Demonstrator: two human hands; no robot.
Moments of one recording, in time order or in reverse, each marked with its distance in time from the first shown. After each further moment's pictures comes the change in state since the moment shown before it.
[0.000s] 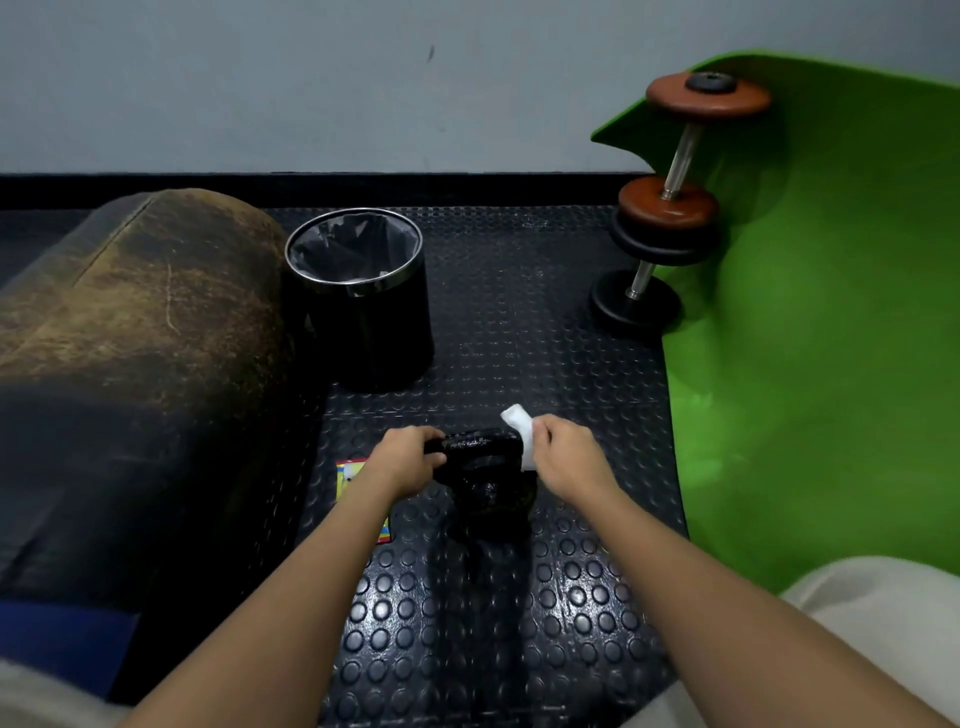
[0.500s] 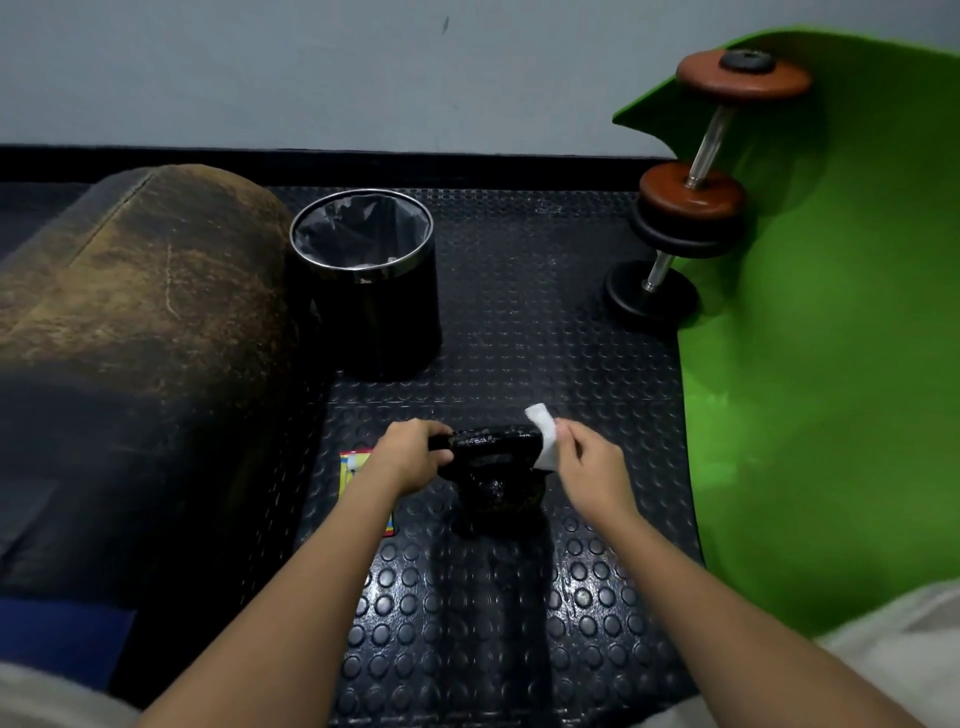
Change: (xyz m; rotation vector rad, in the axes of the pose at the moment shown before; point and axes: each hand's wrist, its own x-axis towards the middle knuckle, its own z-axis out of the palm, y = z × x) left_hand 0.013 -0.010 0.004 -0.032 -0.017 -0.010; right_hand -0.005 0.026 0.016 0.234 0.130 -0.002
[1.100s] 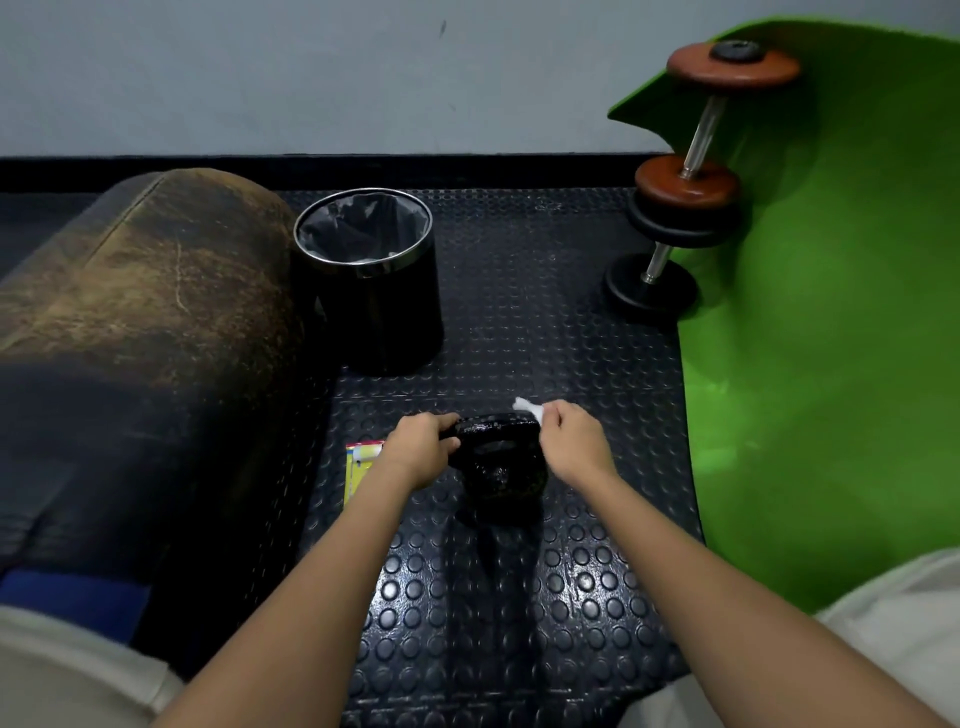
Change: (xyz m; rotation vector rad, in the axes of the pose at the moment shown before) left_hand -0.014 0.010 0.011 0.033 0.059 0.036; right_hand 0.012 -0.015 0.012 -0.110 -0.074 0.040
